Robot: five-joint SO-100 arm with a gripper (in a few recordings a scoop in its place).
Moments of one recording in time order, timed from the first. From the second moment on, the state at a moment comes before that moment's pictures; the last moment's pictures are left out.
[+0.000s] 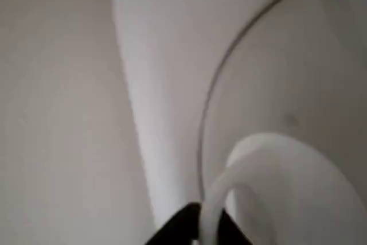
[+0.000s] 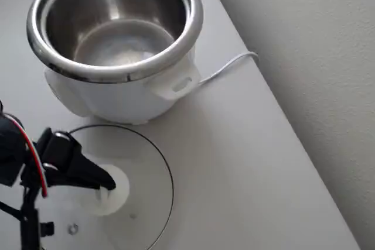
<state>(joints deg) 21.3 112.7 134.8 5.1 0.9</state>
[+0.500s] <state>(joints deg) 19.0 95.3 134.2 -5.3 -2.0</state>
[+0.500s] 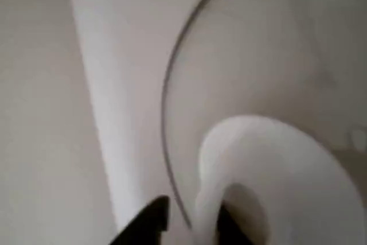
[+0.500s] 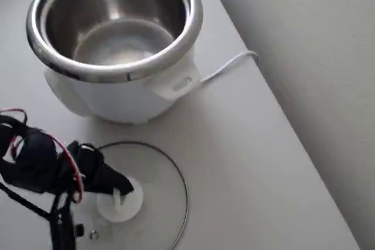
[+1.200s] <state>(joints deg) 19.4 121.2 134.1 34.7 -6.9</state>
